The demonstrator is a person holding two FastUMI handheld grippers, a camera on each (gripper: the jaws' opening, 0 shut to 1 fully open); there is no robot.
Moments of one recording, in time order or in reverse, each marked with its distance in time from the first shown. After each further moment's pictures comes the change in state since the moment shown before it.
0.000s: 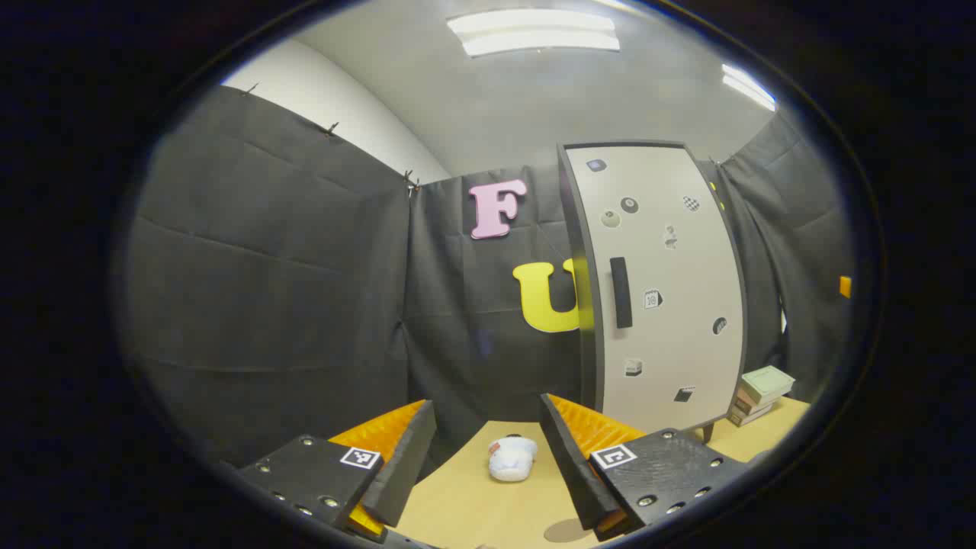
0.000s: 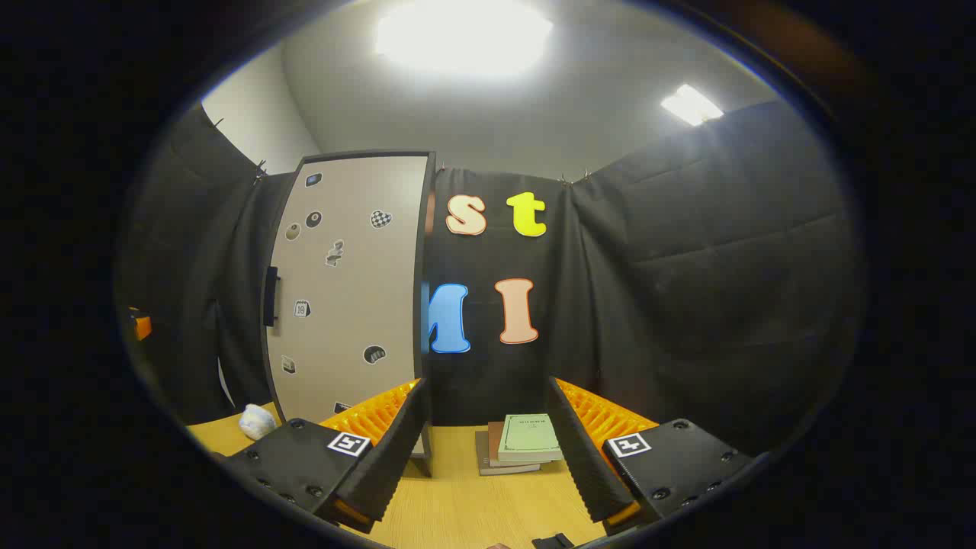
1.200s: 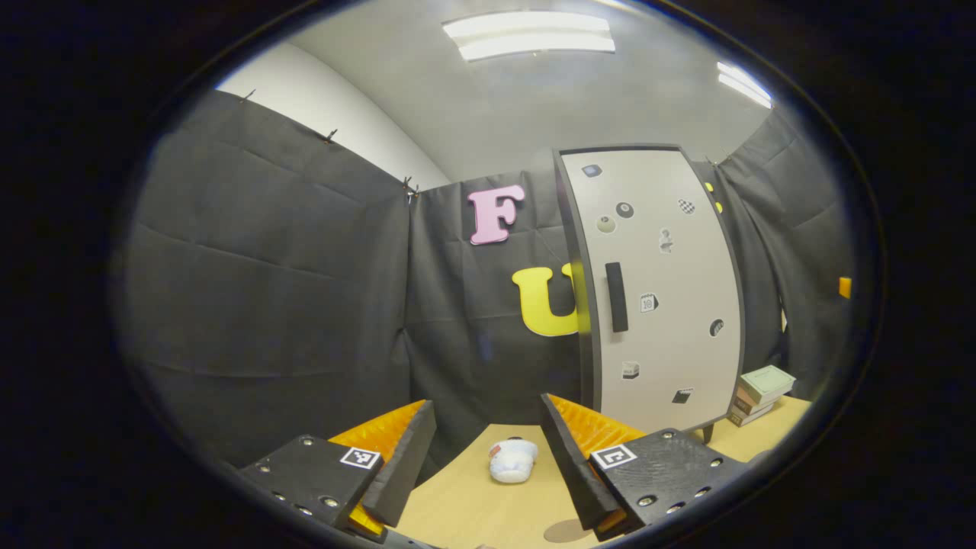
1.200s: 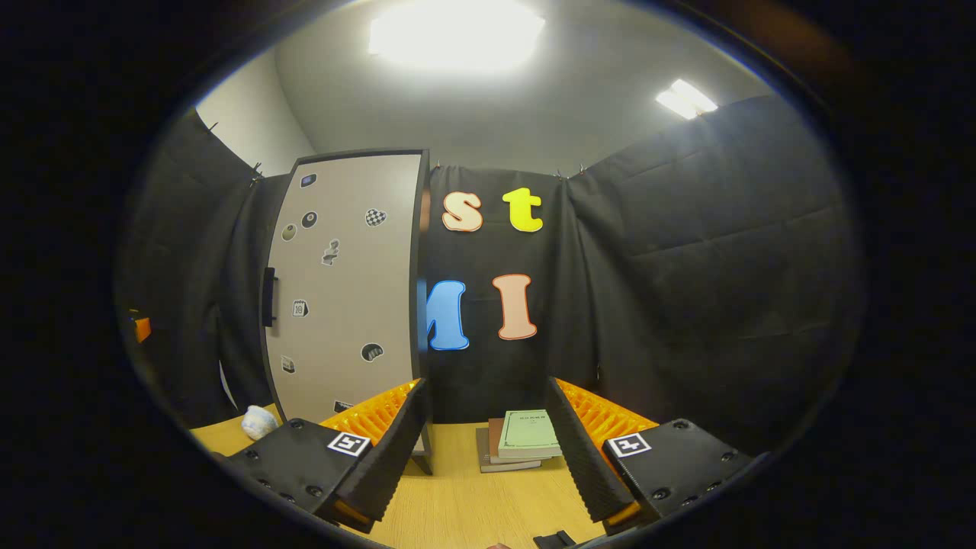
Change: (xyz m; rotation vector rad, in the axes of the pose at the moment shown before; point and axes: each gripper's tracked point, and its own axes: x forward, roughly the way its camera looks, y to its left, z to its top) left arm -0.009 -0.006 0.009 0.016 -0.018 0.002; right arm -0.001 -0.008 -0.005 0.023 0.014 -0.004
